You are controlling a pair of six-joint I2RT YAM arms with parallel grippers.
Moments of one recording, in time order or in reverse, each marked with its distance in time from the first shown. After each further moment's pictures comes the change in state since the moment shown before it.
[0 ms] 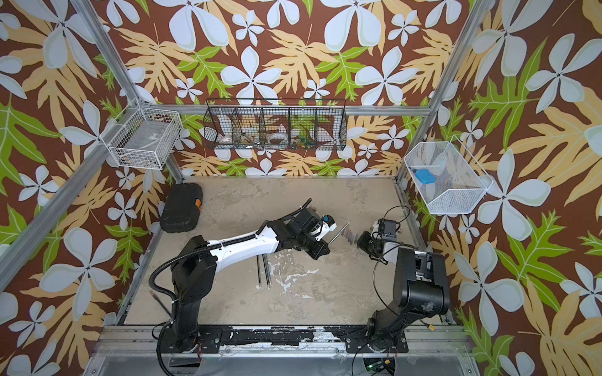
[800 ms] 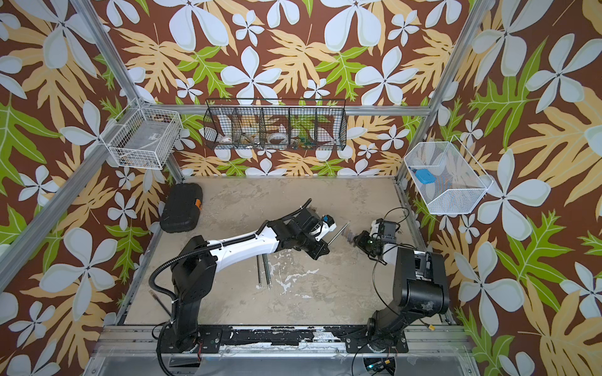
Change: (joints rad) left arm 0.000 0.000 0.003 -0.013 -0.013 0.004; right arm 0.000 0.004 -0.027 0.080 -0.098 0.058
